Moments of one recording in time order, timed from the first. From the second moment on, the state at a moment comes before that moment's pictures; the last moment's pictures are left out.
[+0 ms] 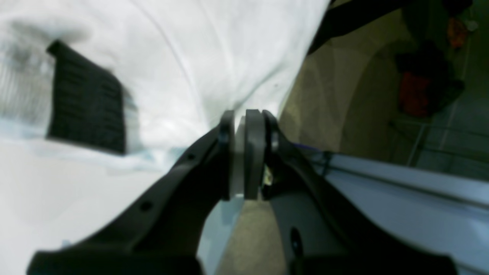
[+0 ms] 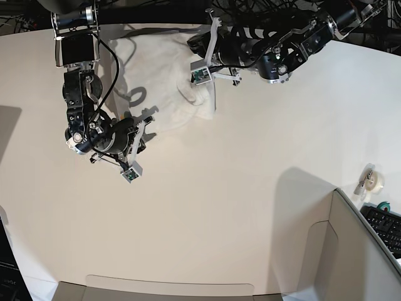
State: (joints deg) left arm -3.7 -29.5 47.1 108.7 -43.5 -16.6 61.0; right arm 13.1 12.1 -6.0 87.9 18.4 30.4 -65.6
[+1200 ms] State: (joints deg) left arm -21.1 -20.2 47.0 88.7 -32.5 -12.5 63.0; right arm -17.7 15.9 8.8 112.5 18.4 30.4 -65.8
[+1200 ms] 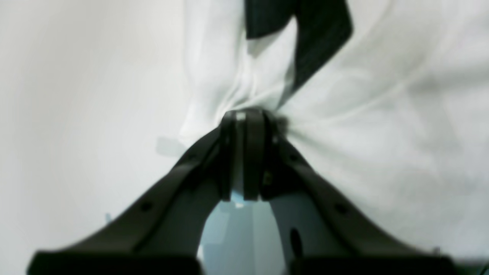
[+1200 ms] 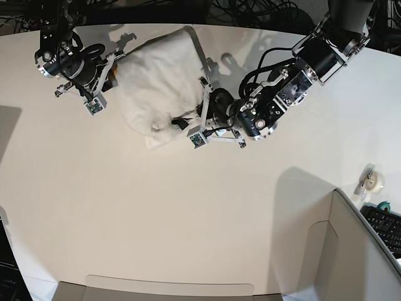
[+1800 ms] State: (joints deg) left arm -26.1 -18.1 44.3 83.9 -32.0 -2.8 53.6; right arm -19.4 13.3 8.7 112.5 18.7 30.4 -65.6
